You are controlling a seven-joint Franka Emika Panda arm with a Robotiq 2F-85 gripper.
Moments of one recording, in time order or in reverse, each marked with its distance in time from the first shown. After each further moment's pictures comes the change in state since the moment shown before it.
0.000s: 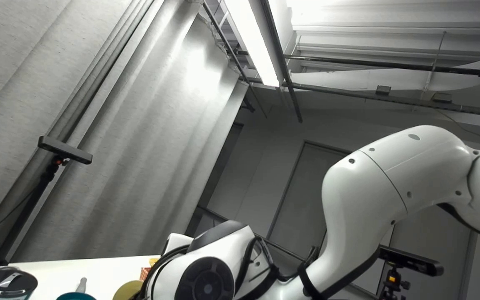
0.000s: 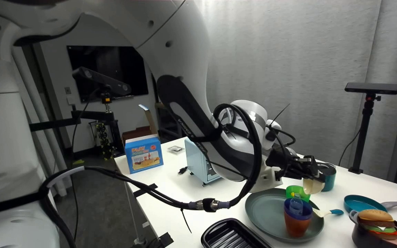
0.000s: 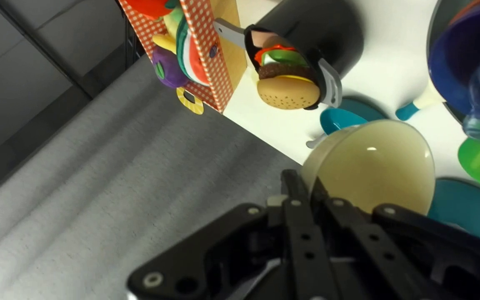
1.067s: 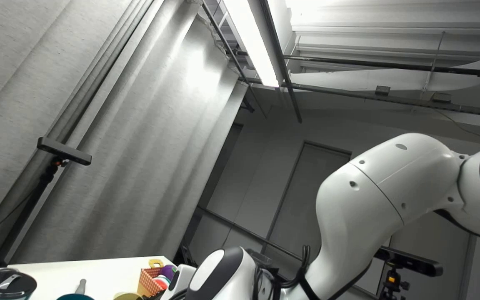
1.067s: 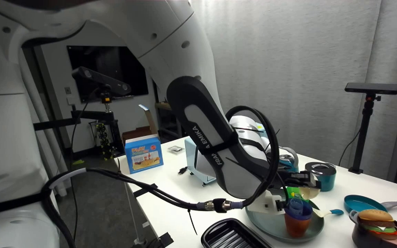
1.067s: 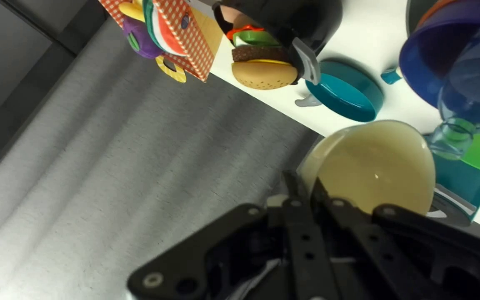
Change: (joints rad) arm -0.036 0.026 0.033 -0.079 -0.436 -0.062 0.493
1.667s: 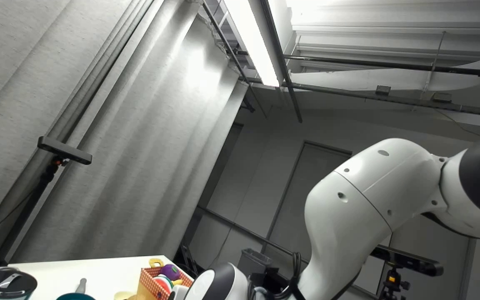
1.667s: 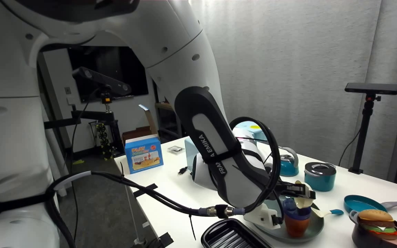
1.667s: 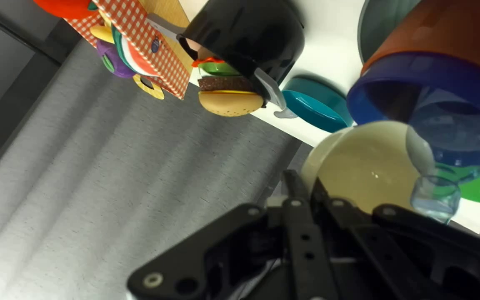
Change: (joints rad) arm -0.005 0.060 0.019 -0.016 -0.073 -0.034 0.131
